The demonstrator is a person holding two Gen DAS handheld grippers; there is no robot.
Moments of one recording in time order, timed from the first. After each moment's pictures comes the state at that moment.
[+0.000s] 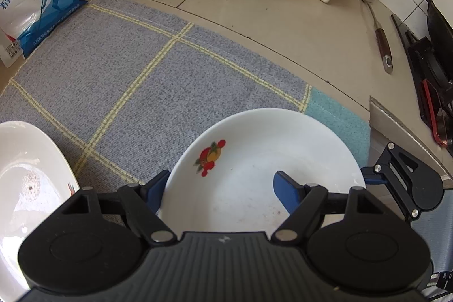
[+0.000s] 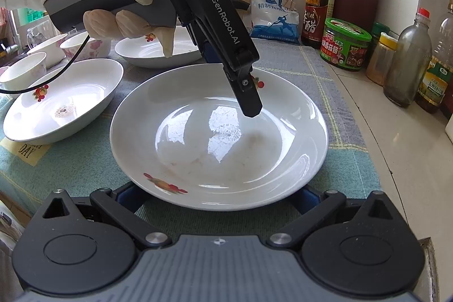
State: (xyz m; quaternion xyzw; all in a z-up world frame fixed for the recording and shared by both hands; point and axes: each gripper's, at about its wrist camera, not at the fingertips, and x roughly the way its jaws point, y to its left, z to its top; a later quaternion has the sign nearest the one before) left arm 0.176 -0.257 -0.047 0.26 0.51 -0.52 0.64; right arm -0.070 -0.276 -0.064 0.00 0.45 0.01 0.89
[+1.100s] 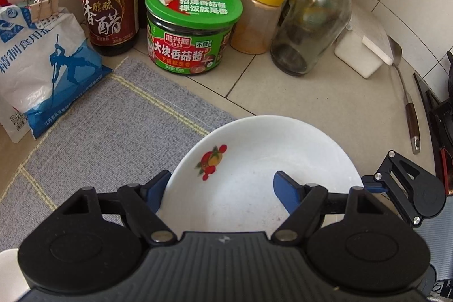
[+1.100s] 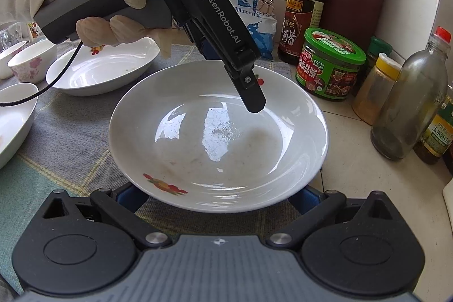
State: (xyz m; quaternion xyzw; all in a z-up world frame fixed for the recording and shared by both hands) left arm 0.261 -0.320 -0.042 0.20 0.48 -0.51 0.69; right arm 0.019 -0.351 -0.076 -0.04 0.46 0.02 0.89
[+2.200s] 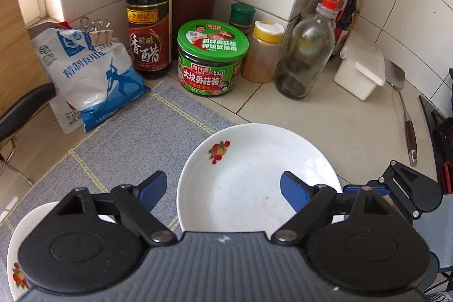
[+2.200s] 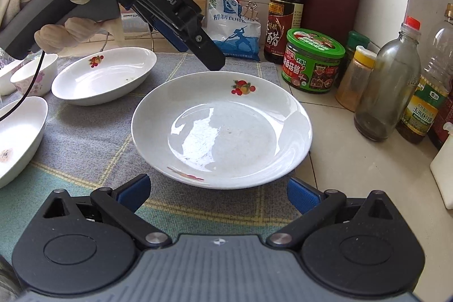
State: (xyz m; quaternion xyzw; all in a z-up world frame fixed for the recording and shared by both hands) left arm 0.217 -0.257 0.004 0.17 0.40 -0.48 0.76; right arm -0.011 -0.346 -0.054 -0.01 0.45 -0.01 0.89
